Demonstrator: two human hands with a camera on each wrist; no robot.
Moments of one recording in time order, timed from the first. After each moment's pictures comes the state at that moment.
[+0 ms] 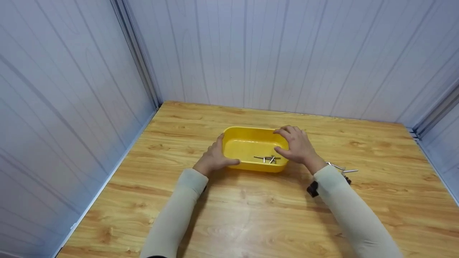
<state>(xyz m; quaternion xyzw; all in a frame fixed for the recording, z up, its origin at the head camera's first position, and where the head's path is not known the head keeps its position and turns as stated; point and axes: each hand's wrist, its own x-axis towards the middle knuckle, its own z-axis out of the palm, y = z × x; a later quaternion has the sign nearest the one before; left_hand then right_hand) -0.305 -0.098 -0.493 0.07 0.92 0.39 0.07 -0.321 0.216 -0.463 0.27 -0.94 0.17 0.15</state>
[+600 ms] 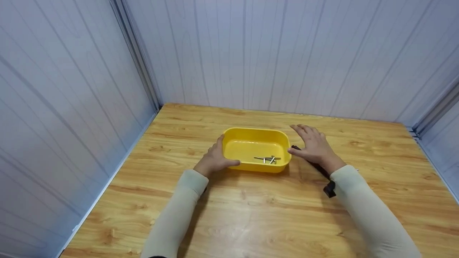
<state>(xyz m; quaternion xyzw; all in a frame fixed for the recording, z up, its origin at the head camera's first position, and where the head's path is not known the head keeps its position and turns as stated) -0.305 -0.097 -0.494 0.06 0.92 0.38 0.08 -0.311 0.266 -0.449 0.22 -0.96 0.15 0.07</state>
